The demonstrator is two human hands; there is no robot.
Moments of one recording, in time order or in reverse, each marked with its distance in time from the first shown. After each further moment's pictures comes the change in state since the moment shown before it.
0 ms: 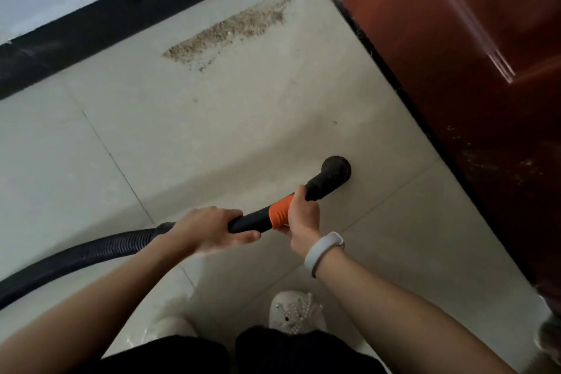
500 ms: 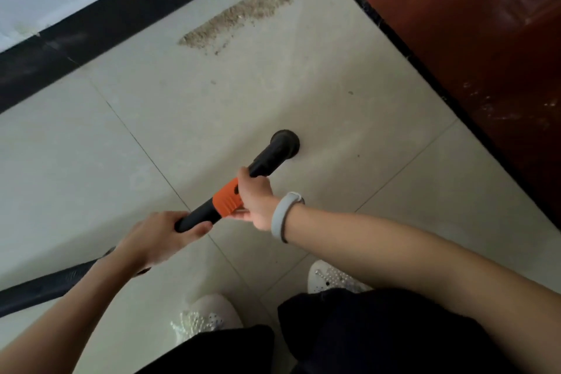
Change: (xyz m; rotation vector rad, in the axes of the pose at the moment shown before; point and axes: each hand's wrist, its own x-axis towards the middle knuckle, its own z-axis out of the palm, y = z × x) left_hand -0.076 -0.110 0.044 -0.278 0.233 -0.235; right_hand -0.051 0.039 0.097 -0.024 -0.384 0.068
